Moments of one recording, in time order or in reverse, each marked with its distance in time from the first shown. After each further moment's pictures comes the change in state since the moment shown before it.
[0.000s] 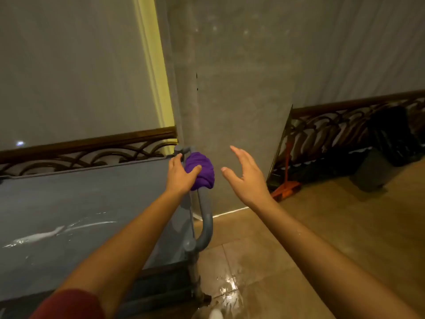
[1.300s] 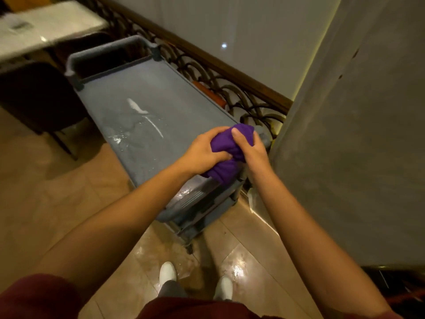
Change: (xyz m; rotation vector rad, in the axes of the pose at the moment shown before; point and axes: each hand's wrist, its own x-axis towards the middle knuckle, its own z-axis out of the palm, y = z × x) left_hand 0.032 0.052 0.054 -0.129 0.434 -0.264; right_hand 0.229 0.070 0.106 0.767 -1.120 0.194
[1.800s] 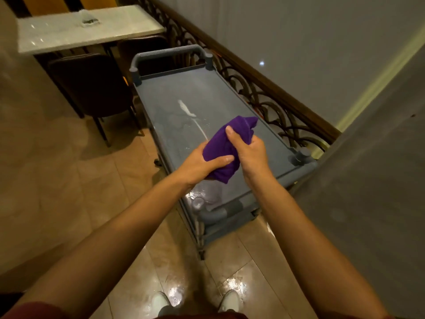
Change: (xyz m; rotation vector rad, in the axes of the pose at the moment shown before) left_hand -0.094 -0.040 -0.103 -0.523 0.219 -0.235; right_hand -0.022 -0.008 0.157 -0.053 -0.157 -0.096
